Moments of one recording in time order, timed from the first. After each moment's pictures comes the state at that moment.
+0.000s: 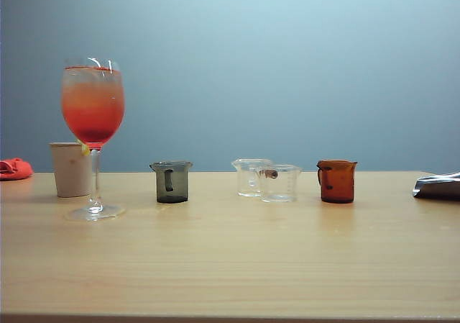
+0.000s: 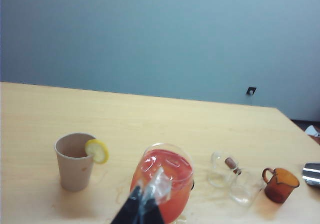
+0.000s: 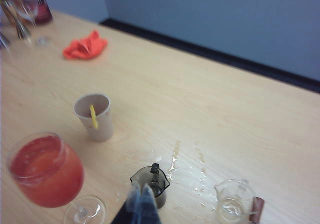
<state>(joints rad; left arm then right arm) 0.03 0.42 0.62 -0.18 0.31 -0.18 0.71 1.45 1.43 -0.25 0.11 0.08</state>
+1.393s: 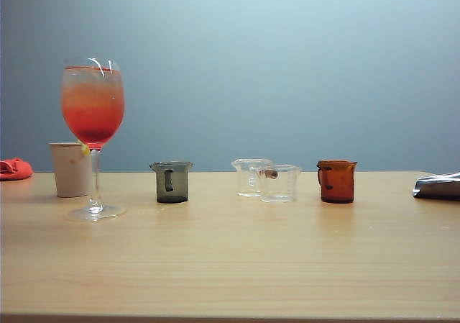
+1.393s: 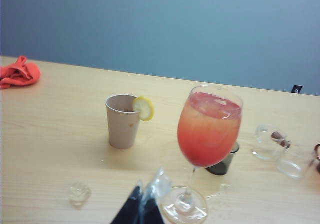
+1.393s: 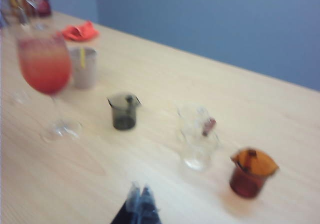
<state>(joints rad) 0.03 0.00 0.32 -0.31 0.16 -0.12 0.72 0.60 0.48 0.01 0.16 -0.06</state>
